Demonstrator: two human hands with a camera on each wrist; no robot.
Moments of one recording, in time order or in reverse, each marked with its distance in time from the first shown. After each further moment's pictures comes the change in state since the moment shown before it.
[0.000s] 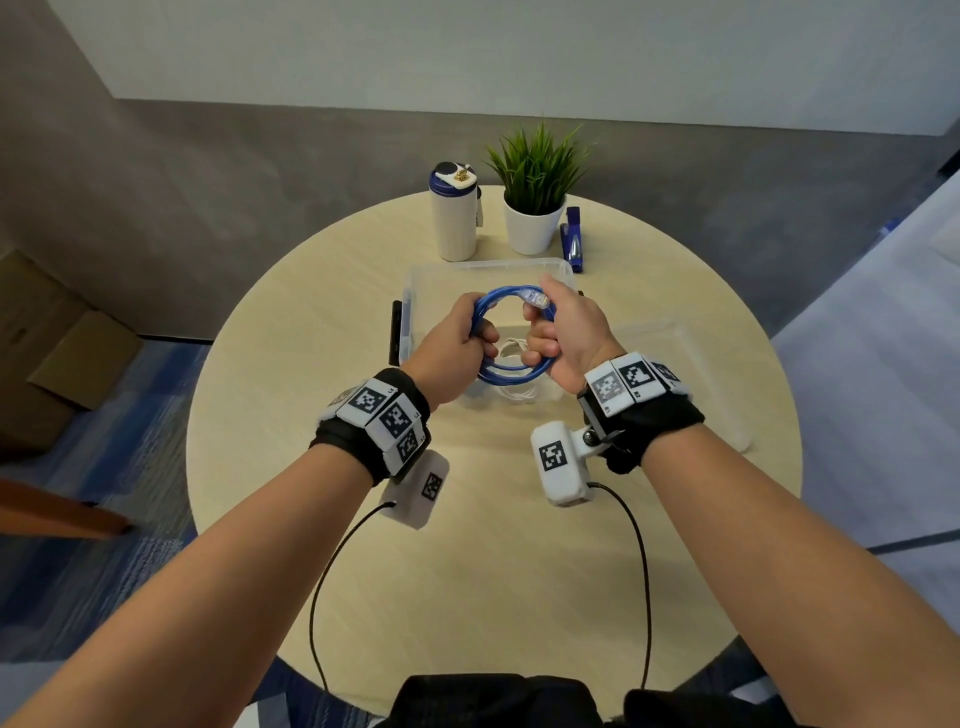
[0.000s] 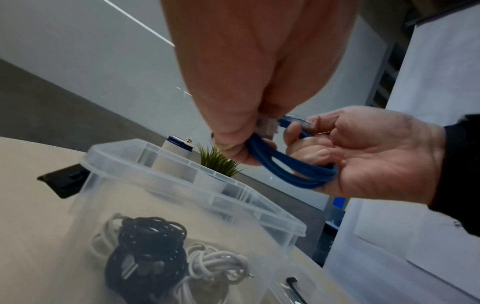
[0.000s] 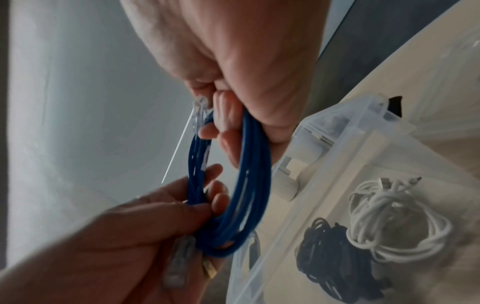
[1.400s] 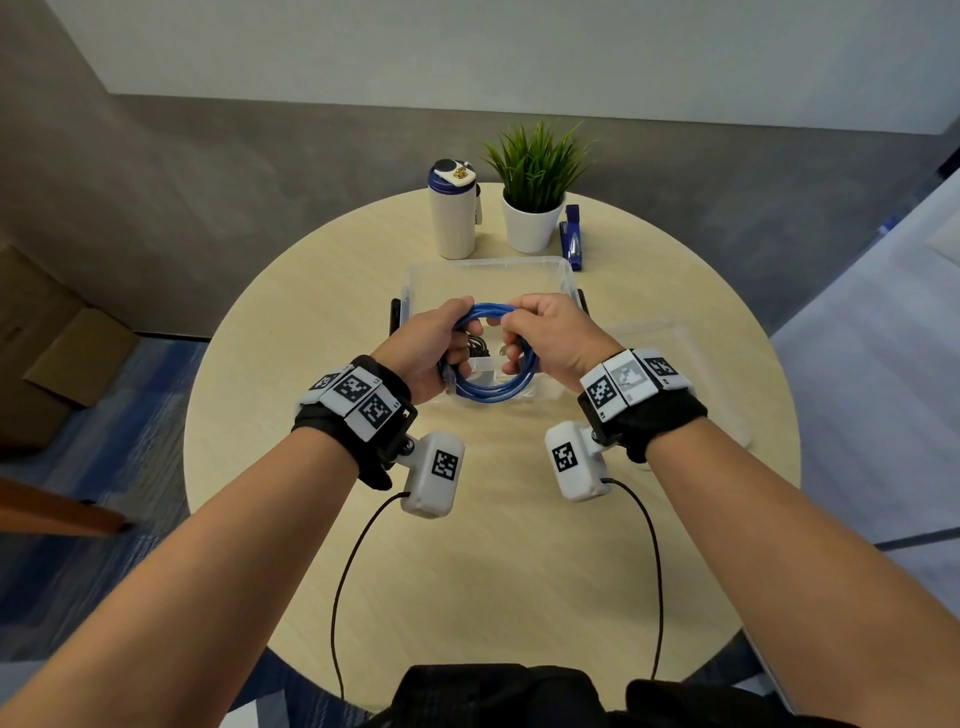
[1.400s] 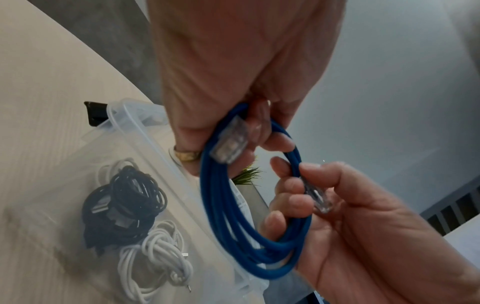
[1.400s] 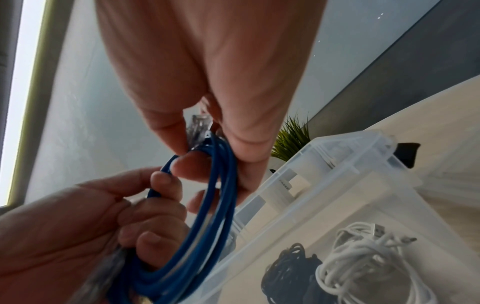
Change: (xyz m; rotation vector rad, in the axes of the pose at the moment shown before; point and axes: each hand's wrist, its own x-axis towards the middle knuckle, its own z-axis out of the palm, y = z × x) left_hand -0.001 0.014 -0.016 -0.427 0.010 -0.363; right_hand 0.004 0.007 0.001 -0.451 -0.200 -0.167
